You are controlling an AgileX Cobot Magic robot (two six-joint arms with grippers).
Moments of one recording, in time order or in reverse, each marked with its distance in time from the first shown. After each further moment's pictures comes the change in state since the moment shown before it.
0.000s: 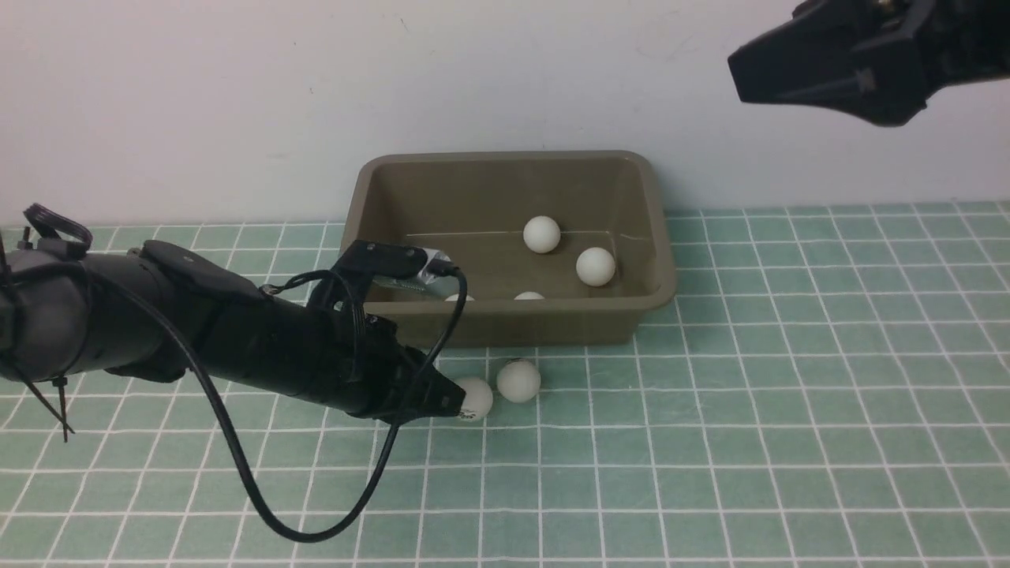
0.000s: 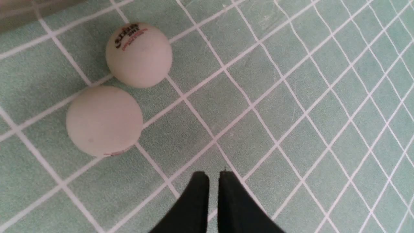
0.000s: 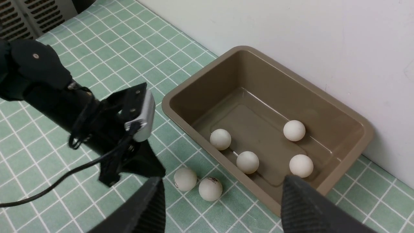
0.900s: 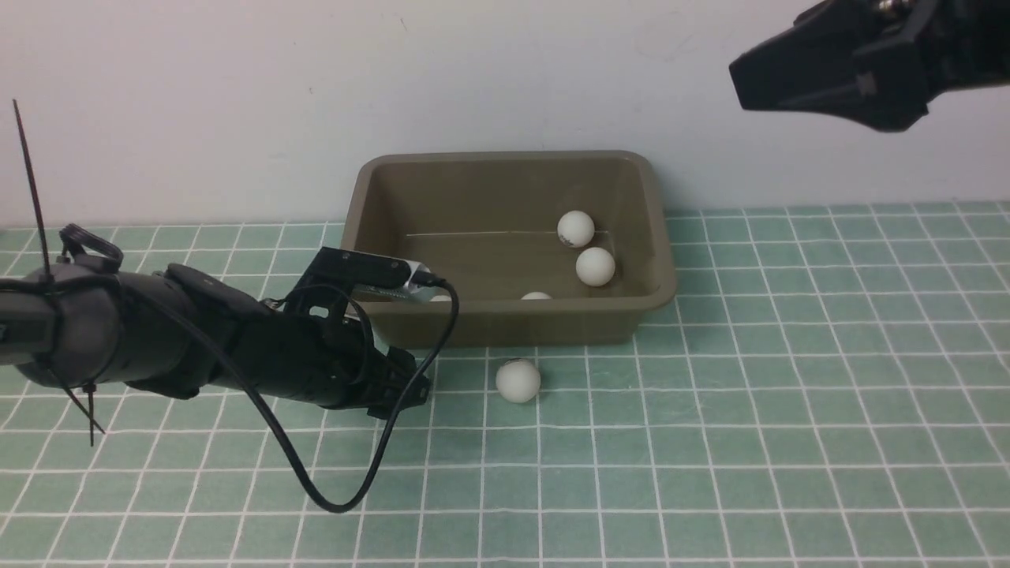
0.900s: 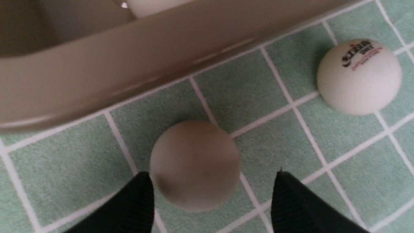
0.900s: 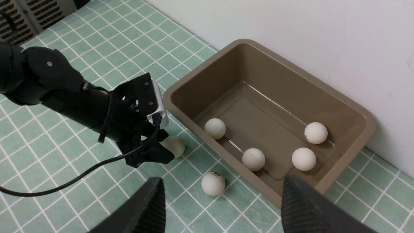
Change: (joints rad) right arm 0.000 0.000 0.000 -0.002 0.016 0.023; left arm 0.001 0.084 0.008 0.000 -0.376 0.000
